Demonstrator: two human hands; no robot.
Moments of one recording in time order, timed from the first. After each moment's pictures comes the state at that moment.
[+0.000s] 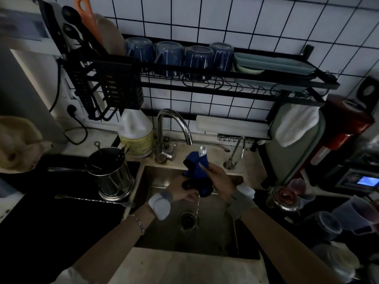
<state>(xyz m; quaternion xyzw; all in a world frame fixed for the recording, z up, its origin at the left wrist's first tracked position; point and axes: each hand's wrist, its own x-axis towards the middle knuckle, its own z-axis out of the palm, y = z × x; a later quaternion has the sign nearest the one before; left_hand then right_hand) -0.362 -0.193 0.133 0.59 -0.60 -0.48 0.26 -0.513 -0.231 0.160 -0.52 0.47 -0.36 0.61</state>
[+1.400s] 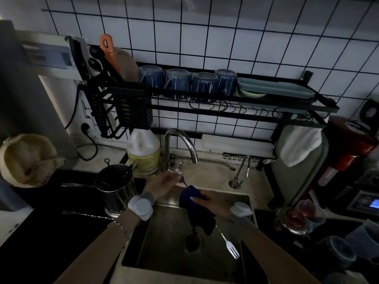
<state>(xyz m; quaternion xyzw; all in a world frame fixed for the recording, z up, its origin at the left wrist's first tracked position) -0.292 -0.208 0.164 0.64 -0.50 -0.42 0.40 -0.505 -0.232 0.143 -0.74 0.43 -0.16 0.50</state>
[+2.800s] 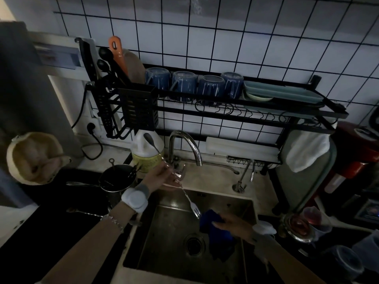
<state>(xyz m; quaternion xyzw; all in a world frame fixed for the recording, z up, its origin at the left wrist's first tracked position) -0.270 -0.205 0.198 0.58 -0.41 -0.53 0.46 -0.571 -0.219 0.116 -0.66 0.43 -0.05 0.61</state>
